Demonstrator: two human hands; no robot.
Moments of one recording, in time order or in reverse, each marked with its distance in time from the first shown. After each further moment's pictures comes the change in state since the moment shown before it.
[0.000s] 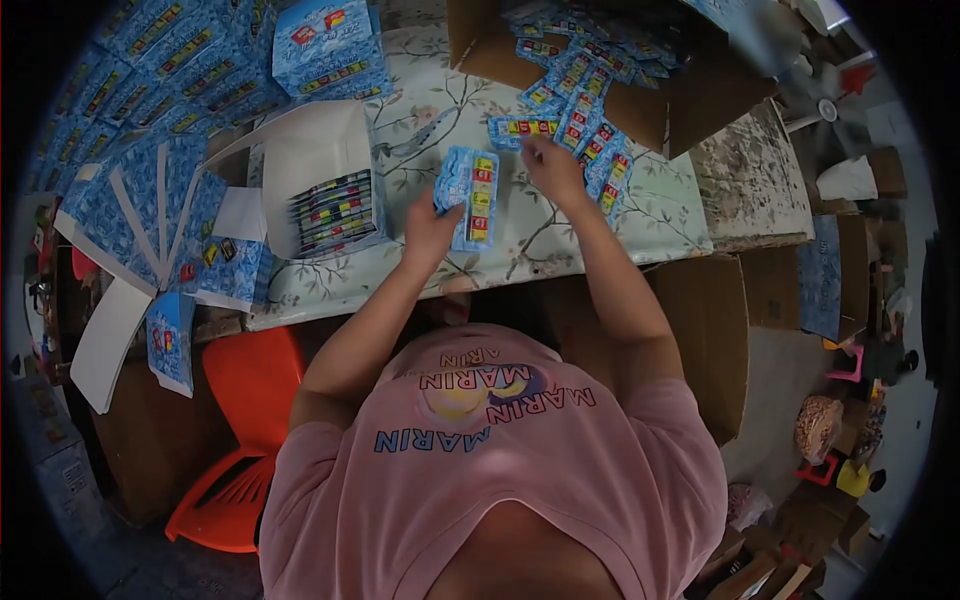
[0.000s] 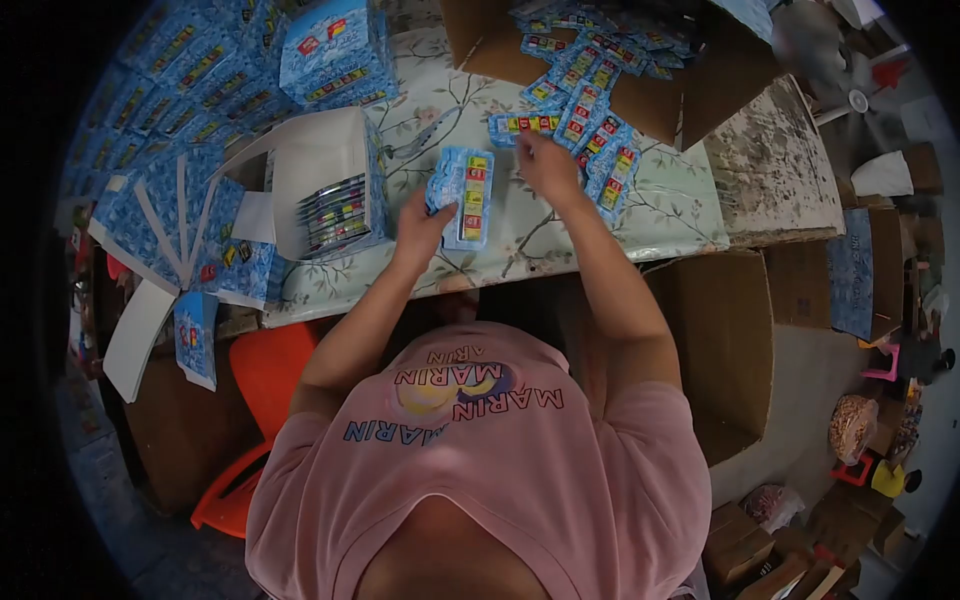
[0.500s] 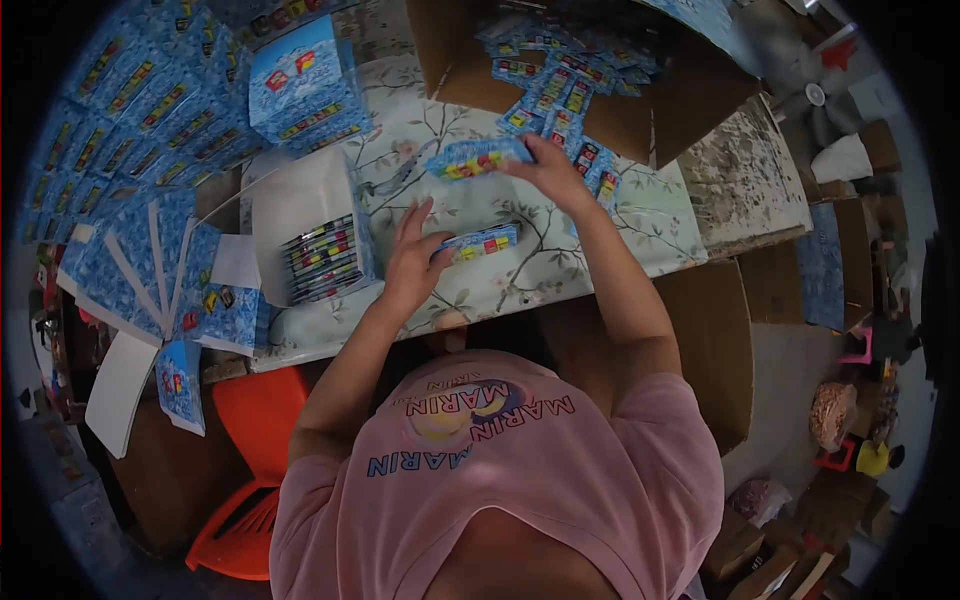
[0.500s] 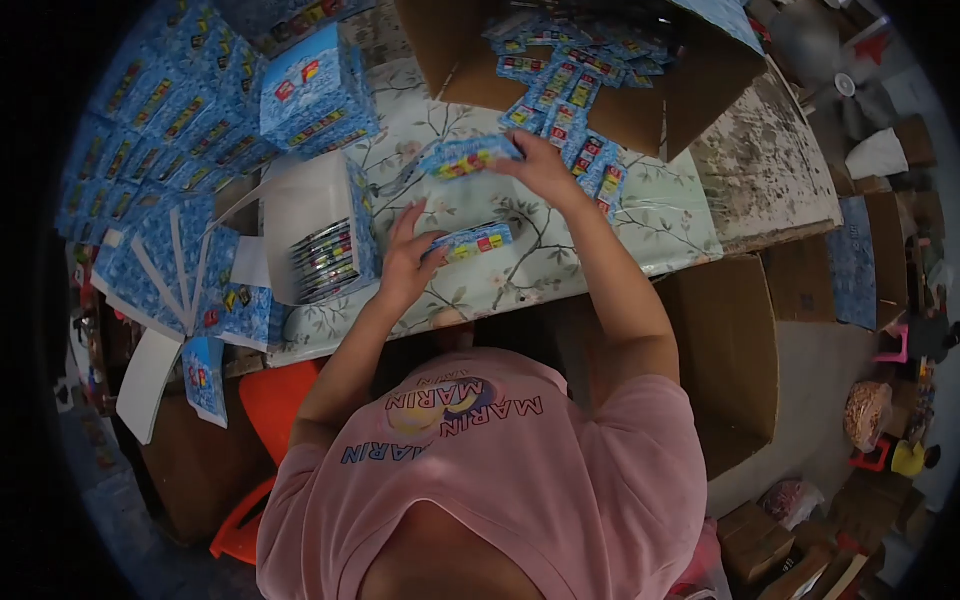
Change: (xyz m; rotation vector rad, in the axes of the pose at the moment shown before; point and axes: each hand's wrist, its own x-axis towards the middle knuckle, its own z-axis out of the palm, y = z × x) left_hand 0.003 0.039 -0.017 0.786 -0.169 0.495; right_hand 0.027 -0.025 -0.054 0.559 -0.186 0.124
